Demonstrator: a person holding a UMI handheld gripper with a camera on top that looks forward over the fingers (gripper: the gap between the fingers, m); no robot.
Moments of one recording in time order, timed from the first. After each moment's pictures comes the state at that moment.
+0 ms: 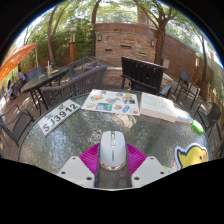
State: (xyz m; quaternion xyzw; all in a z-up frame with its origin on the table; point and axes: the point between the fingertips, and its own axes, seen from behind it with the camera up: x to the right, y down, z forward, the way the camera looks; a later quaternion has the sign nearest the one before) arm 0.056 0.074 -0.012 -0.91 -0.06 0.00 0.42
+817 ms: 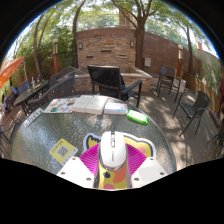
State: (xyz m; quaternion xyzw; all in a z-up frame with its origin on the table) arm 0.329 -0.012 0.045 -0.90 0.01 -0.01 0.44
